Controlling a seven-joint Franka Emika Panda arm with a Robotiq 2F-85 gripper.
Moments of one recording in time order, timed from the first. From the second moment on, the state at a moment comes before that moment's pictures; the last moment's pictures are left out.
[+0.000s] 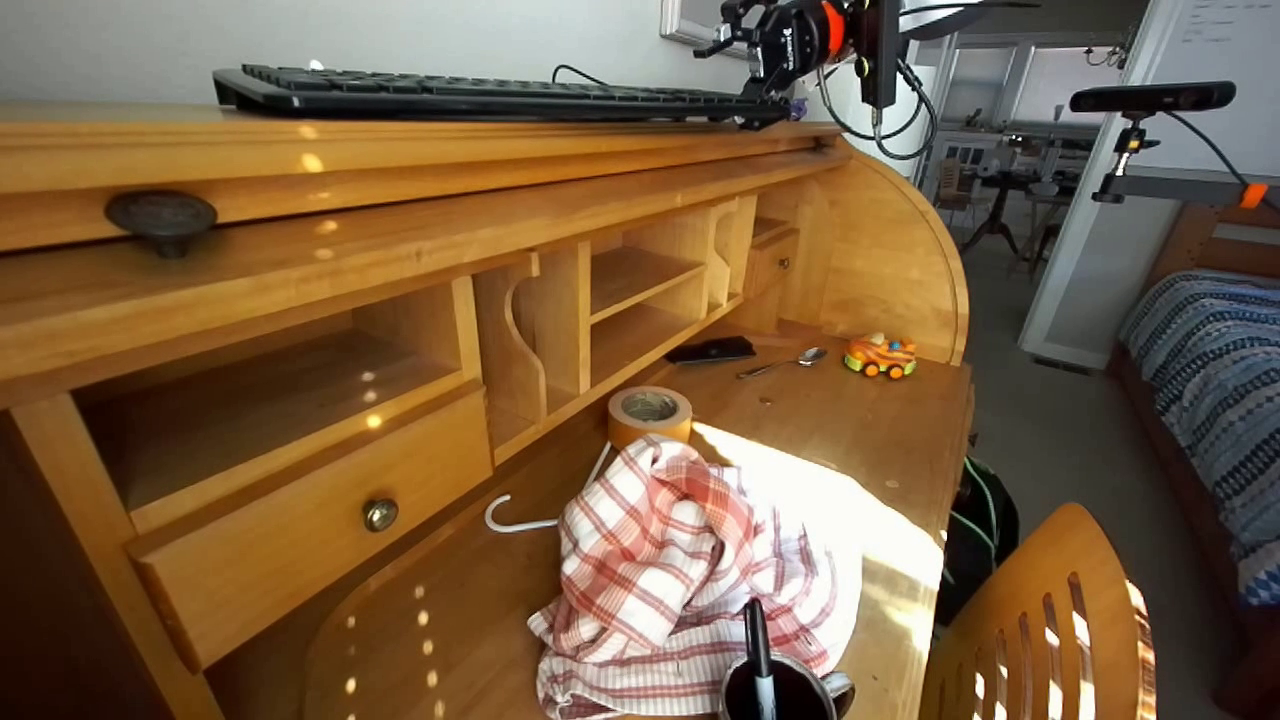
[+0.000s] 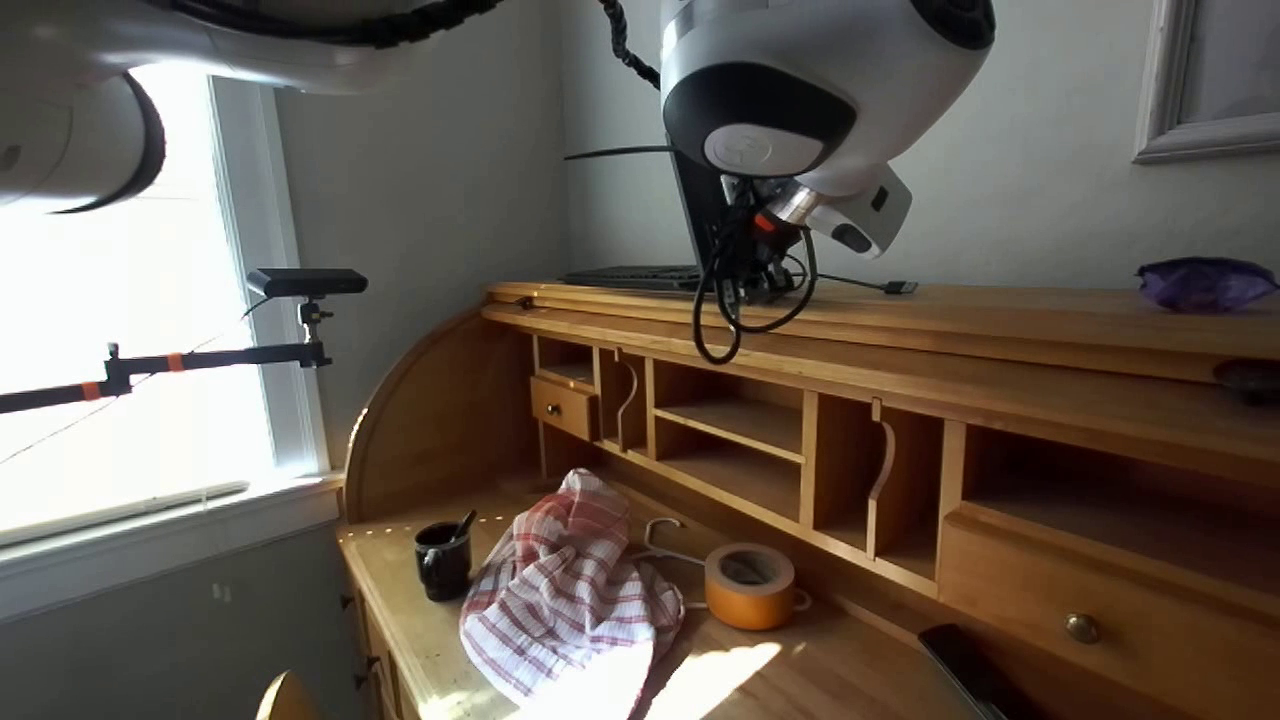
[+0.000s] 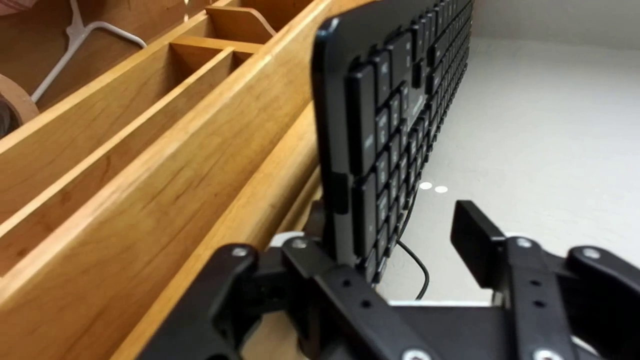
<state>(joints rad) -0.43 0.64 0.06 -1.07 1.11 1.67 -0.21</state>
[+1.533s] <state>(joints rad) -0.48 0.67 0.06 -0.96 1.26 1.32 -0.12</state>
